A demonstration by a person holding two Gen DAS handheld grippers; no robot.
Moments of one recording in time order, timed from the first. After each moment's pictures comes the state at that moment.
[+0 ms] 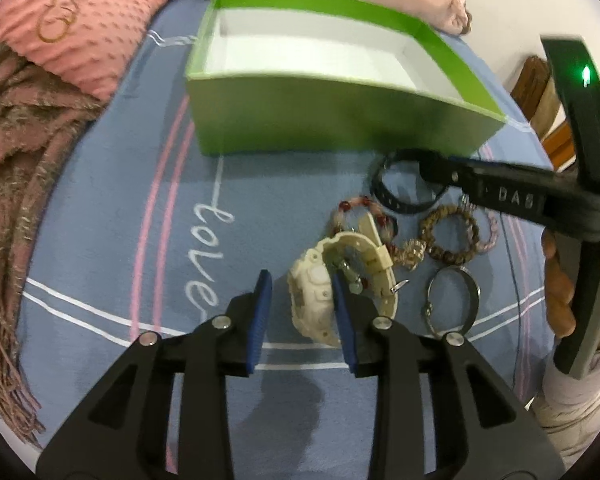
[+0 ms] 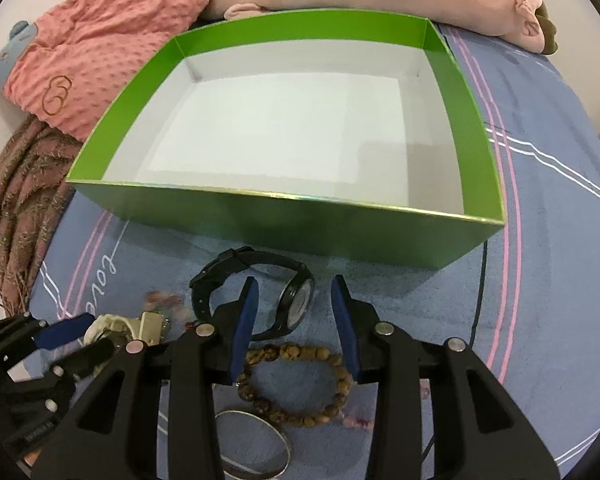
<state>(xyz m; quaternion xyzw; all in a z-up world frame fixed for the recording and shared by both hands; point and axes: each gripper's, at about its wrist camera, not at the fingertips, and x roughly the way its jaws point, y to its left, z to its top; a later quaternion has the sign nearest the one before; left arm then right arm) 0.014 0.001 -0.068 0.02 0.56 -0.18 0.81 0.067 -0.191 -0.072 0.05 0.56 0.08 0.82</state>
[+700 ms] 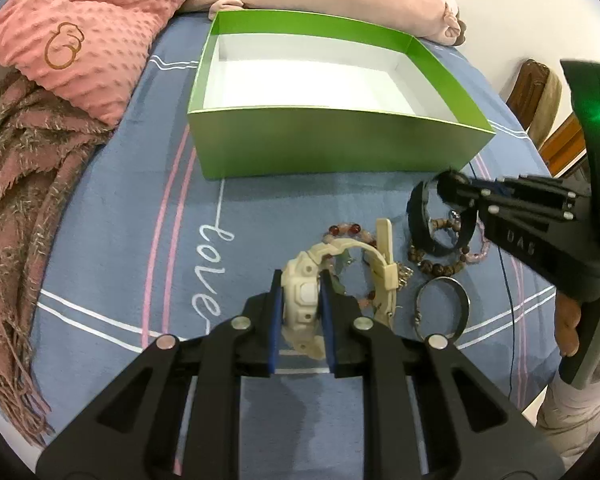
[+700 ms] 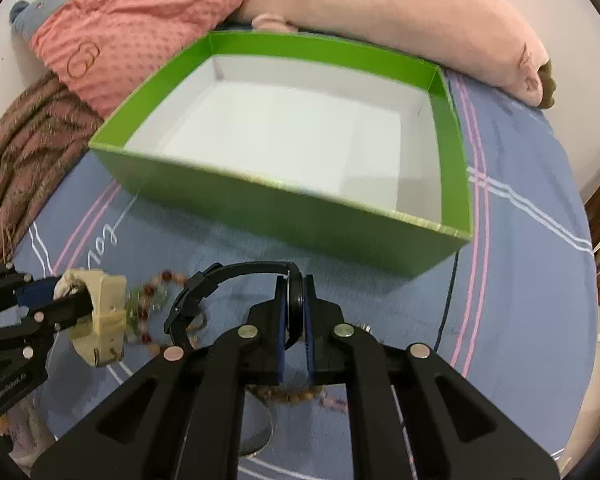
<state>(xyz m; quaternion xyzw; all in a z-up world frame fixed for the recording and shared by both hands) 0.005 -0.001 -0.042 0.02 0.53 -0.17 0.83 0.040 -0.185 -0.047 -0.03 0.53 0.09 0.84</state>
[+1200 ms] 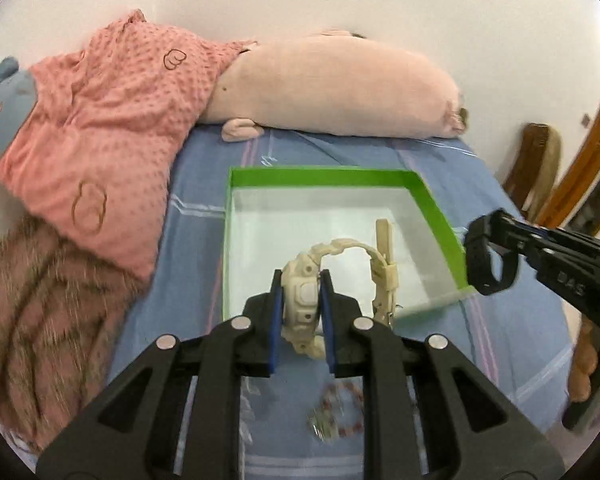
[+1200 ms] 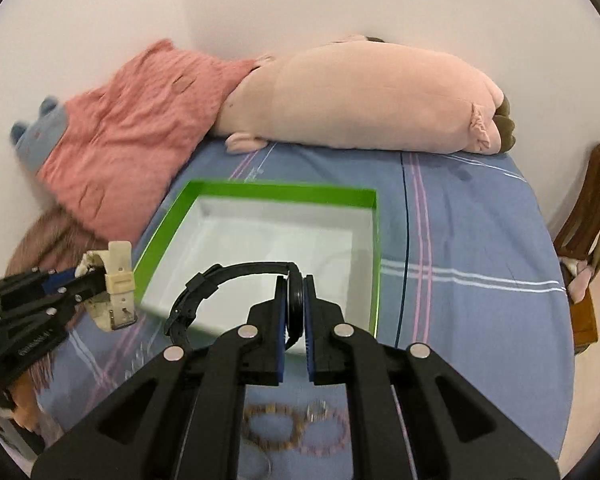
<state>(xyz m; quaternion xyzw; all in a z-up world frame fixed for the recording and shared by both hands) 0.095 -0.016 0.053 0.02 0.42 -0.14 0.90 0.079 -0.237 0.060 0.05 0.43 0.04 0.90</state>
